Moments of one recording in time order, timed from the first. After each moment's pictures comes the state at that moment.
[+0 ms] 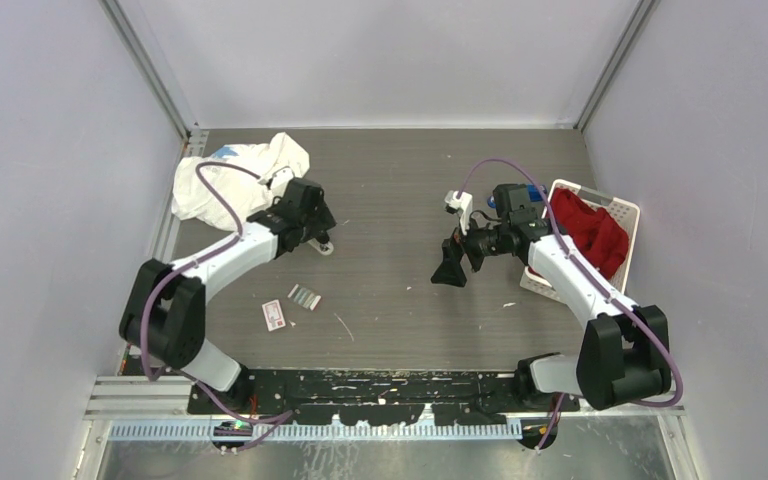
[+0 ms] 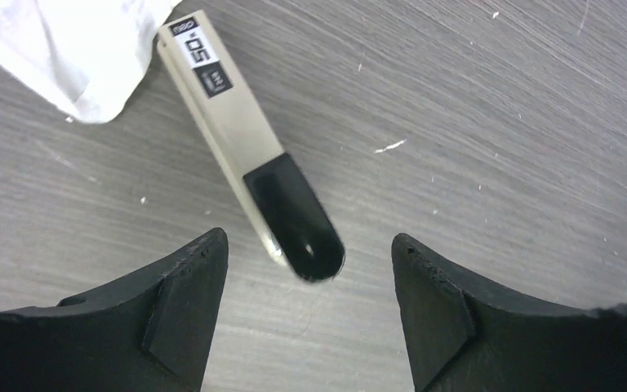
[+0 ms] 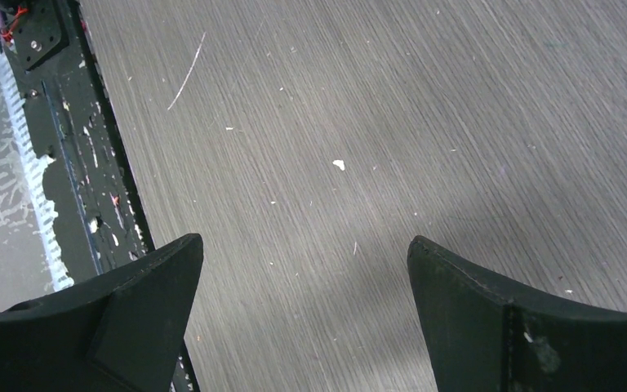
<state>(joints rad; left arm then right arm) -0.47 1.50 0.97 -0.28 -0.36 -0.81 0.21 1.30 0.89 -0.57 -0.87 -0.48</state>
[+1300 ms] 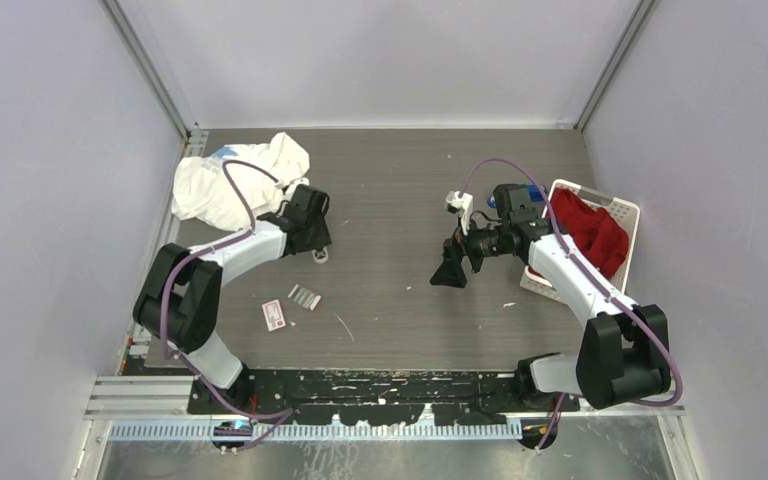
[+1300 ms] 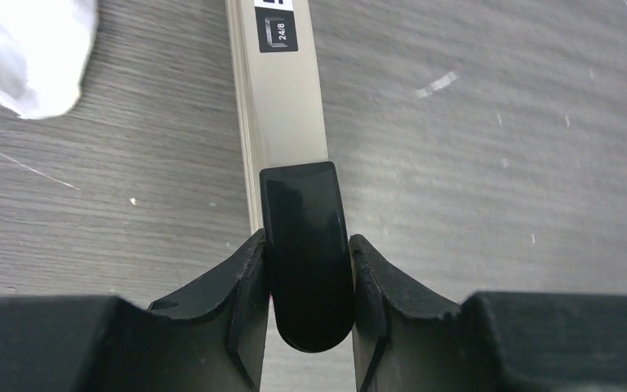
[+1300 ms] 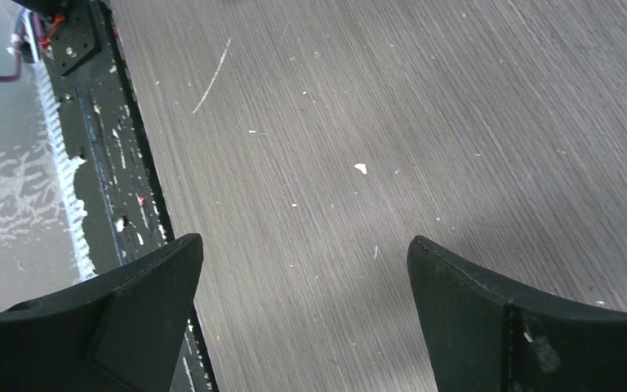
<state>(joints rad) -0.47 1.66 1.01 -0.28 -0.30 -0.69 0.21 1.30 0.89 -0.59 -0.91 -0.47</state>
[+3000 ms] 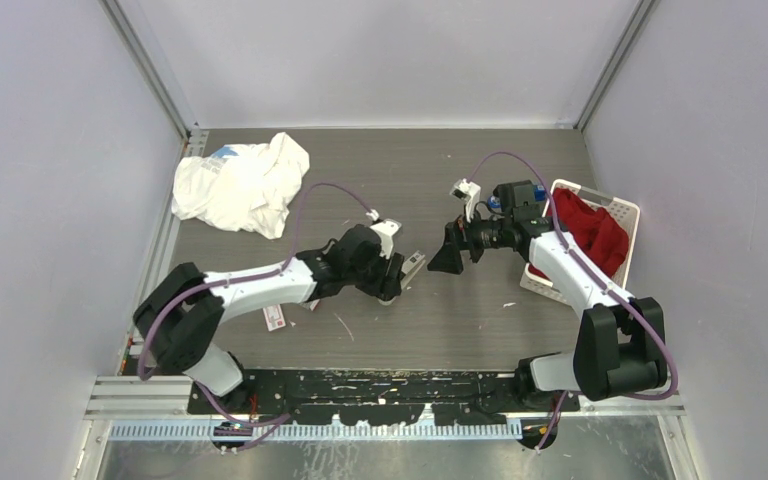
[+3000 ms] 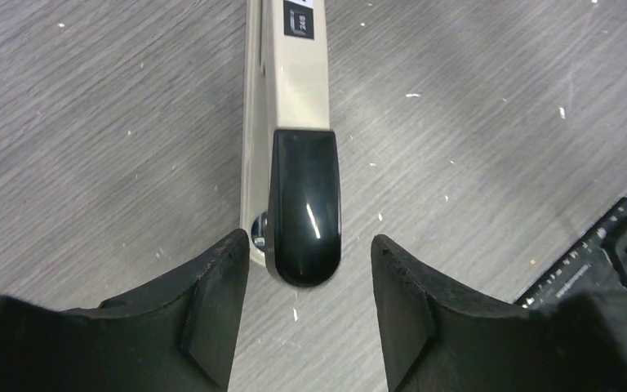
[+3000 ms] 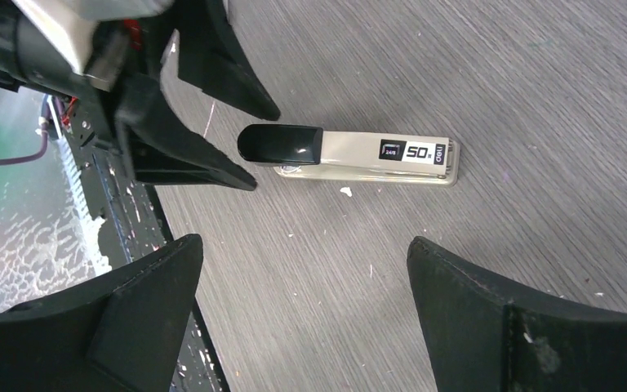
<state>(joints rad) -0.89 1.60 0.93 -0.11 0.07 -0.37 0.17 1.34 0.89 -0.45 -0.91 -0.24</state>
